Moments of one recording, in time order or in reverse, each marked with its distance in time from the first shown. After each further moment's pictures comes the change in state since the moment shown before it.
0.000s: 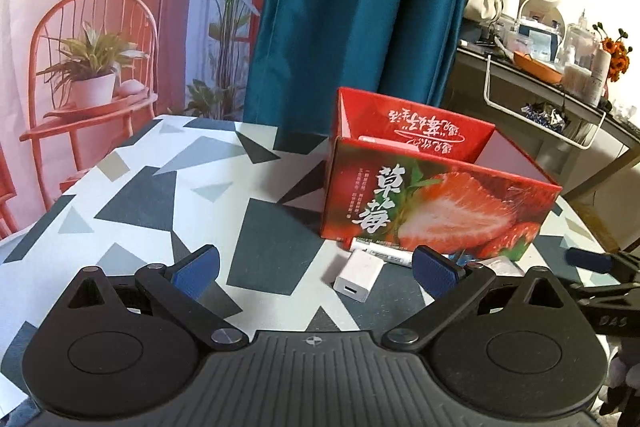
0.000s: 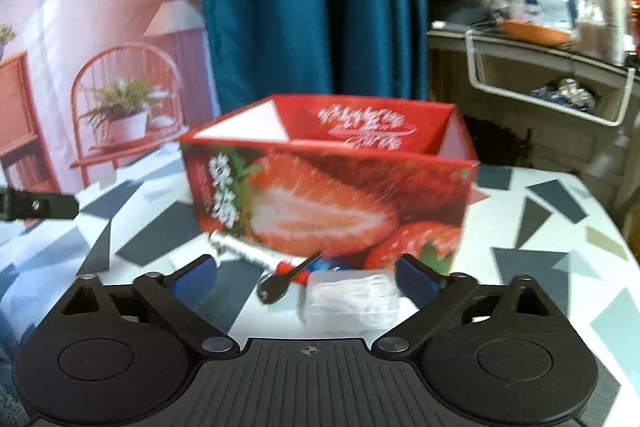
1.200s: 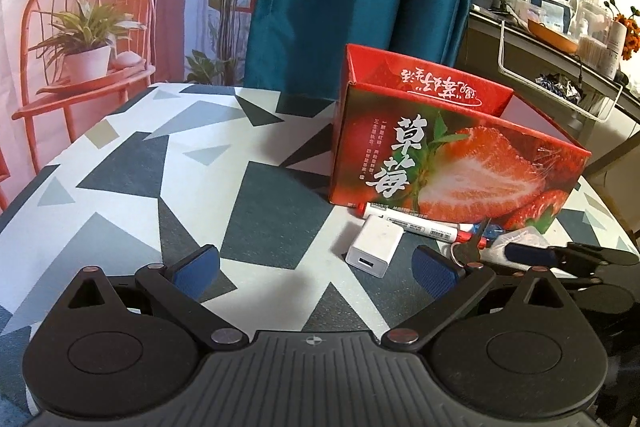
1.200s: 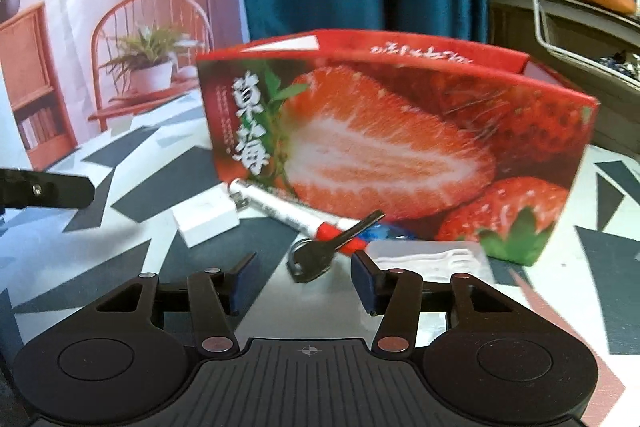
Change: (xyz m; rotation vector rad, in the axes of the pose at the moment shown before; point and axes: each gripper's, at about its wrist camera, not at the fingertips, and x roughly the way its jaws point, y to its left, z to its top) left arm 0.039 0.000 -0.018 0.000 0.078 0.015; right arm 0.075 0.013 -0.023 -0.045 0.096 0.078
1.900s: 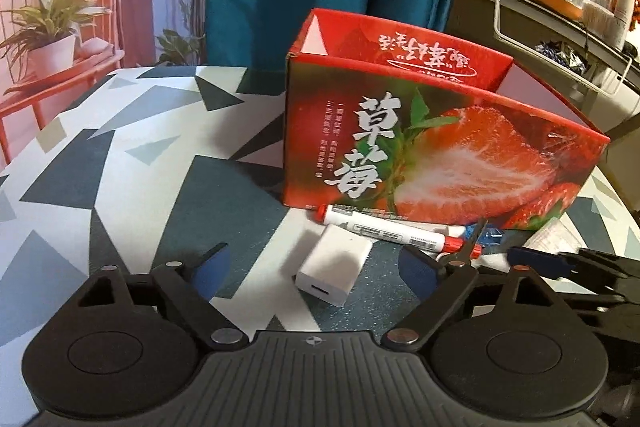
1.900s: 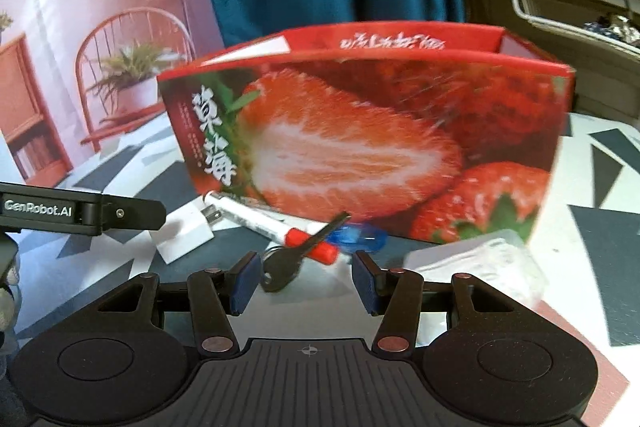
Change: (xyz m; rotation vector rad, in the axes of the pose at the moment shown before) left arm 0.056 -0.038 0.016 0.044 0.091 -0.017; right arm 0.014 -0.023 0.007 0.096 0.023 0.027
